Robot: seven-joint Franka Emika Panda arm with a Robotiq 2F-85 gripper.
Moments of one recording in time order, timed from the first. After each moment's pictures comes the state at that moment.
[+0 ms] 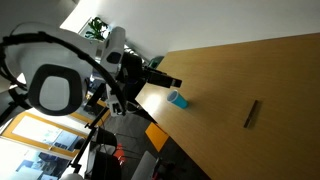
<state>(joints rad) -0.15 -0.35 -0.21 -2.45 0.00 2.51 -0.04</state>
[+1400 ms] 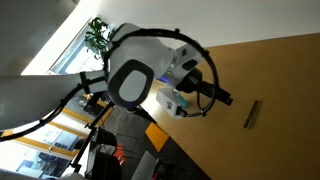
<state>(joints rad) -0.19 0.10 -0.24 -2.26 -0.05 2.54 -0.09</state>
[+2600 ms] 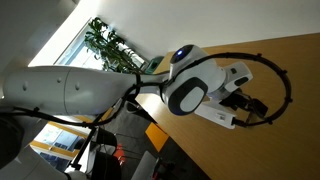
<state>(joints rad) -0.33 0.50 -0.12 -2.07 0.01 2.66 -0.29</state>
